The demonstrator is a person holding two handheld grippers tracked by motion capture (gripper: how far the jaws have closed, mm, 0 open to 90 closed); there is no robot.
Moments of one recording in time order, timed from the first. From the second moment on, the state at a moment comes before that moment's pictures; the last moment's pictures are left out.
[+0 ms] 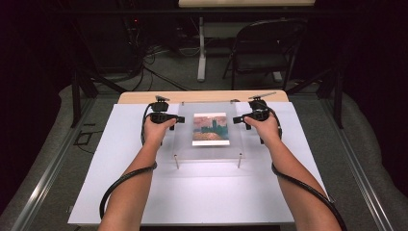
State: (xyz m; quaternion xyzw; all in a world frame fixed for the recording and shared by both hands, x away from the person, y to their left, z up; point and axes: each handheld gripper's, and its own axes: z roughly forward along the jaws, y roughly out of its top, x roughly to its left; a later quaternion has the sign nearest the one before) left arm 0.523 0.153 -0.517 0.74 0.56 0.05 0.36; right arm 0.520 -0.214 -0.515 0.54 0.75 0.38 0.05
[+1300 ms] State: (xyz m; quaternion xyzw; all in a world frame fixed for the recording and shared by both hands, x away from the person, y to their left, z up) left arm 0.528 0.145 -0.535 0.73 0.58 -0.02 0.37; right arm 0.528 -0.197 -0.533 0.56 0.74 0.38 -0.01
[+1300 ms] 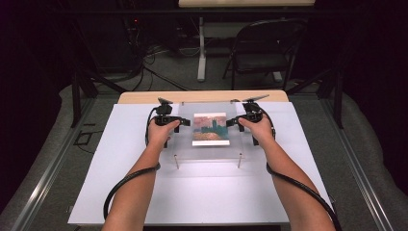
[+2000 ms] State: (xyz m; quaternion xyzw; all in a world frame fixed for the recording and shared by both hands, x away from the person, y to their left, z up) left arm 0.529 0.148 -0.531 0.73 0.58 -0.02 0.36; right arm 0.525 -0.197 -0.531 0.55 0.74 0.38 0.00
